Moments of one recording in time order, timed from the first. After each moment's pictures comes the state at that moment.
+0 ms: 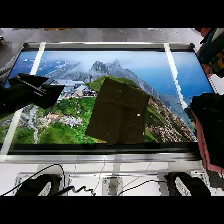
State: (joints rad) left arm -0.11 -0.69 1.14 1.07 -0.95 -1.11; right arm -0.11 -0.77 1.13 -1.59 1.20 1.51
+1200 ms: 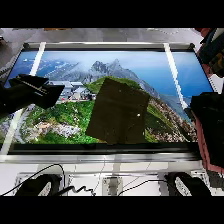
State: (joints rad) left arm -0.11 -0.69 1.14 1.07 -0.95 -1.13; right arm -0.12 -0.80 1.09 -1.64 1.15 1.44
